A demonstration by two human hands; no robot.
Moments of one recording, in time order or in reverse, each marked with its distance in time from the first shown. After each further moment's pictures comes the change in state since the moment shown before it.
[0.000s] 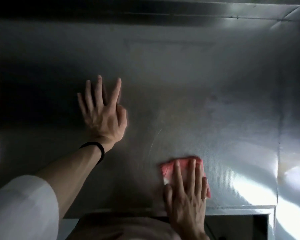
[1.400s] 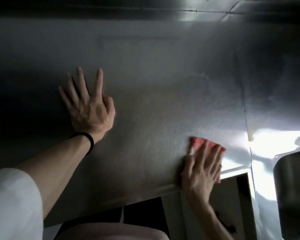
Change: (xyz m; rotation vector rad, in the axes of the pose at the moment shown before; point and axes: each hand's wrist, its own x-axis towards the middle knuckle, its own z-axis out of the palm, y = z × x) left_hand -0.002 -0.008 0.008 -0.064 0.054 0.082; right_hand -0.006 0.016 -0.012 0.194 0.136 0.599
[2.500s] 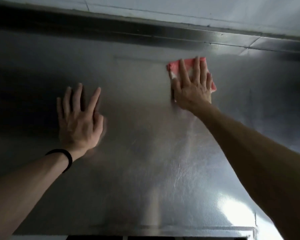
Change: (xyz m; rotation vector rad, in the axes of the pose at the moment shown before) left_hand 0.002 0.007 -0.003 0.048 0.005 -0.049; right_hand 0.300 -0.172 -0.040 -0.192 -0.126 -0.680
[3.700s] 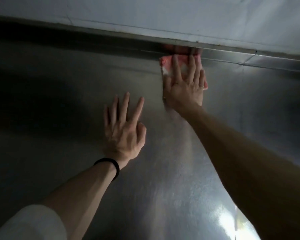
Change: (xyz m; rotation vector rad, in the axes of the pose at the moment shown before) left_hand 0.026 0.165 0.022 -0.001 -0.070 0.032; right_hand 0.059 0.017 -0.013 0.055 0.092 -0.043
